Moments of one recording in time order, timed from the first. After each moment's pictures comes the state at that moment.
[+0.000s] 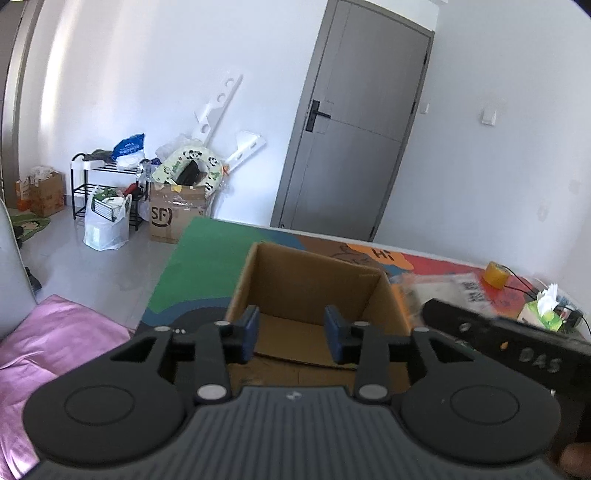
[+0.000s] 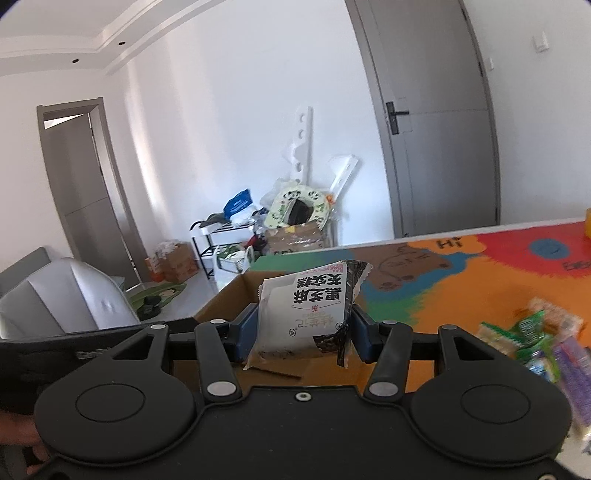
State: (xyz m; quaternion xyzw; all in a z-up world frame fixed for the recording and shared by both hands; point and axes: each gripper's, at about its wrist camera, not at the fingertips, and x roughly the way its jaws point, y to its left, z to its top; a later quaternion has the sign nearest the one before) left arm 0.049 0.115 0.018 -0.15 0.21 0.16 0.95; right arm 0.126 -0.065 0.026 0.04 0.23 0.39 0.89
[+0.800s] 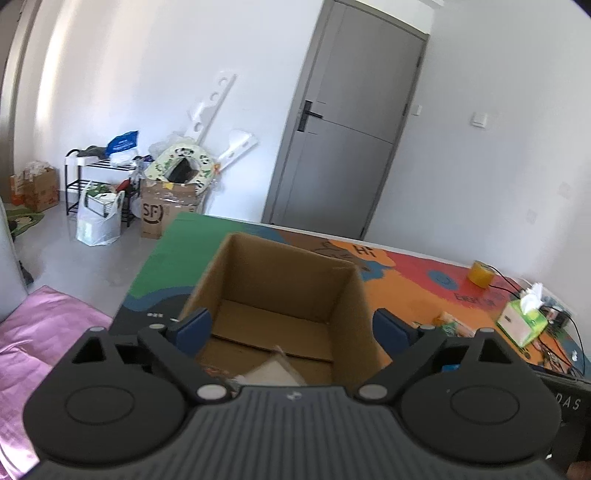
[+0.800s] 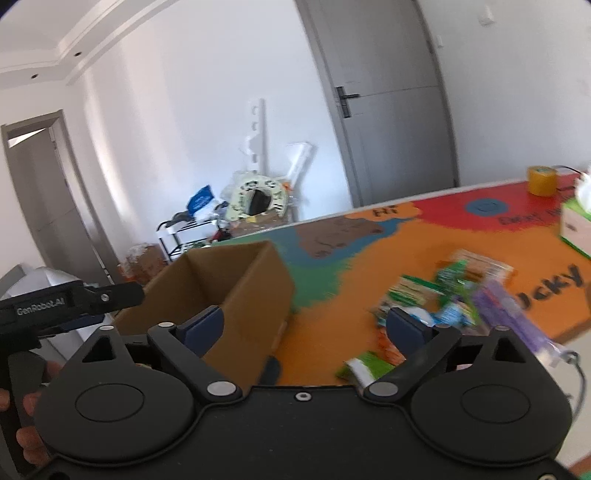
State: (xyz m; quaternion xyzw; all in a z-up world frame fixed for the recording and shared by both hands) left arm 0.048 0.087 0.017 -0.16 0.21 0.14 0.95; right arm 0.115 -0.157 0.006 0.07 0.26 0.31 0.91
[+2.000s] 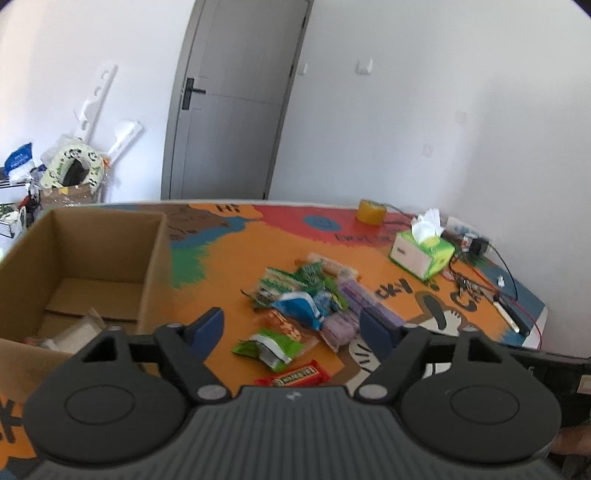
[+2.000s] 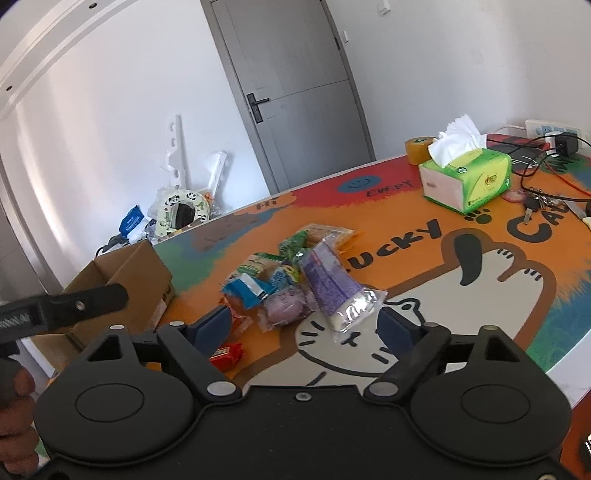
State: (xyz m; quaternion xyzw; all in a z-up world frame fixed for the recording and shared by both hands) left arm 0.082 -0.041 -0.007 -0.10 0.24 -0.02 0.96; right arm 0.116 -0.281 -0.030 0.10 0.28 0.21 0.93
